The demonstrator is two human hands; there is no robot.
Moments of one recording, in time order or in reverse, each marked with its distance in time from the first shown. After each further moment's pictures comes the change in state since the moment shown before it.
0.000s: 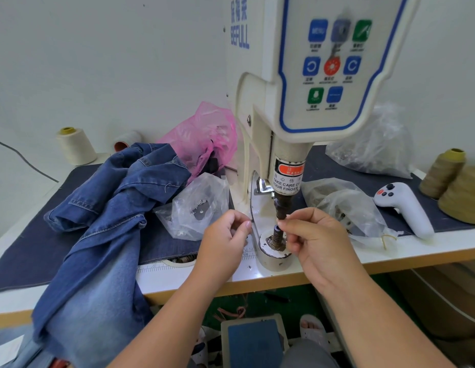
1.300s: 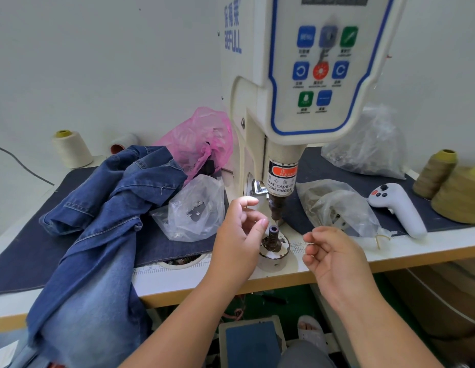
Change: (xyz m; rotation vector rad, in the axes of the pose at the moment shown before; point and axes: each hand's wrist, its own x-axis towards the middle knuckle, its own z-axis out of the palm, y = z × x) left_hand -0.010 0.032 0.019 -0.117 0.015 0.147; right_hand -0.007 0.011 -0.034 0.170 0.220 0.047
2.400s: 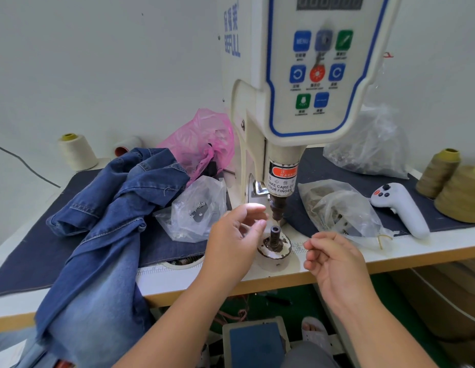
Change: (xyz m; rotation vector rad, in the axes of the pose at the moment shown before) left_hand -0.003 0.010 -0.015 0.064 0.004 0.025; right_hand 0.002 0.008 -0.008 -0.030 -0.009 -0.013
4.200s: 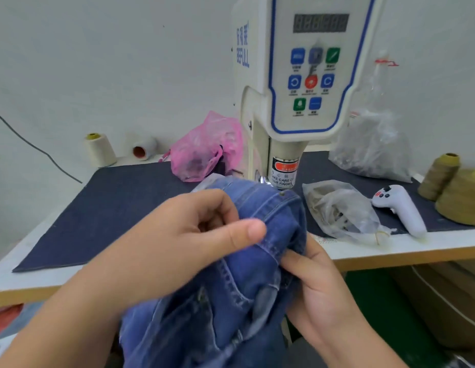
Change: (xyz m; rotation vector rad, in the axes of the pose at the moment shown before) left_hand -0.063 0.117 -0.106 0.277 -0.234 0.051; right_hand -0.095 -0.014 0.038 0.200 -0.708 0.023
